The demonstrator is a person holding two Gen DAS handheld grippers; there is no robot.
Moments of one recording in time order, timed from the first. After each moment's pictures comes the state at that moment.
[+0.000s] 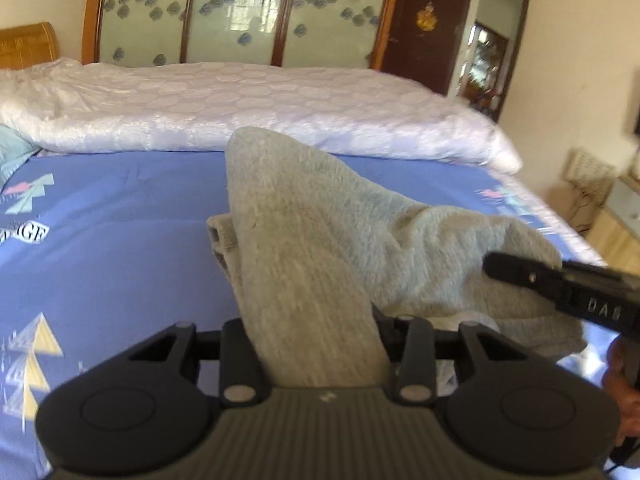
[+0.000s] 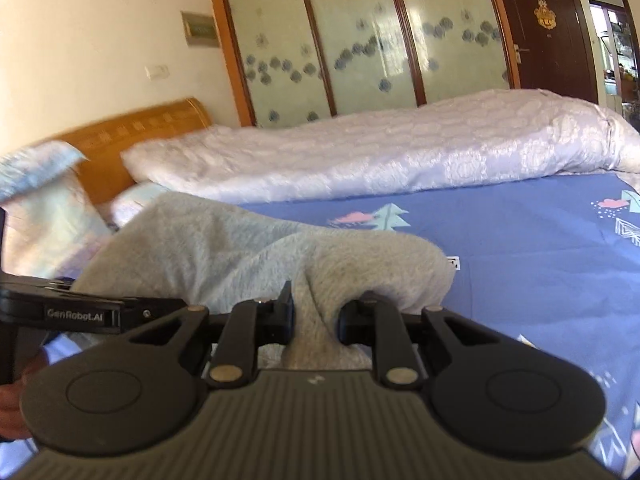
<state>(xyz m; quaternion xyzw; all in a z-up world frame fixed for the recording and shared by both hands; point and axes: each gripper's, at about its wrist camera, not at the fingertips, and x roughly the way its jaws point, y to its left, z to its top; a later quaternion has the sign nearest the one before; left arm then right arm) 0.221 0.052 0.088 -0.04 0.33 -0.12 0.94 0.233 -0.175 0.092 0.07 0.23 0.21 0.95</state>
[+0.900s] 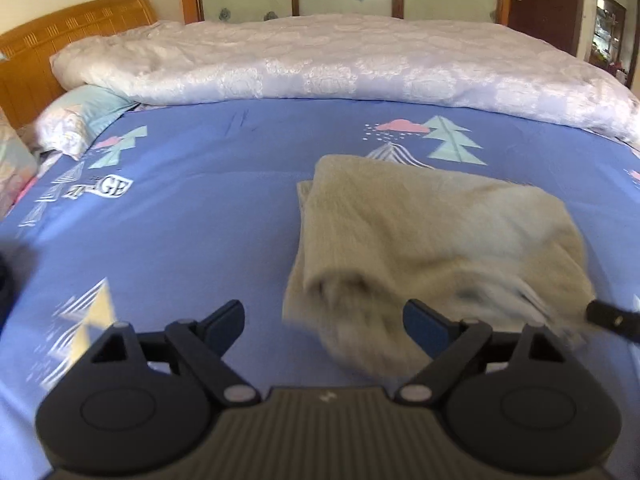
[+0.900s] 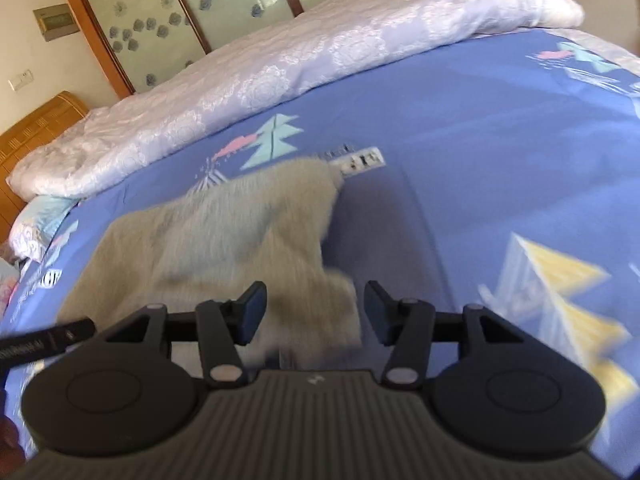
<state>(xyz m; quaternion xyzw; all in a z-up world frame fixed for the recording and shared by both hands) 0.287 0.052 0.041 -0.01 0.40 0.07 0.92 0.255 -0.200 0.014 0.17 0.36 0.06 0.92</state>
